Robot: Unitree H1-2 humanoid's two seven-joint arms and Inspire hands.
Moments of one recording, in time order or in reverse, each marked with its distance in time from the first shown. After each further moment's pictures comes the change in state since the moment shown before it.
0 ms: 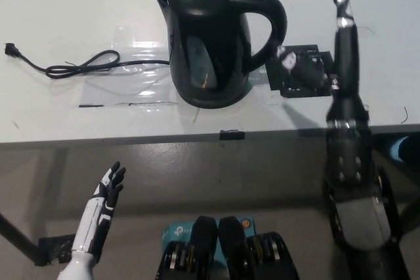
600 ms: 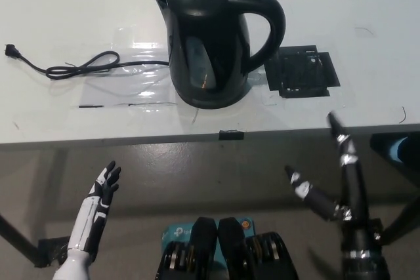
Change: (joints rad) left_arm -0.003 0.012 0.005 0.000 -0.014 0.020 0.000; right_arm 0.506 0.005 0.066 -0.244 0.060 -0.181 0.030
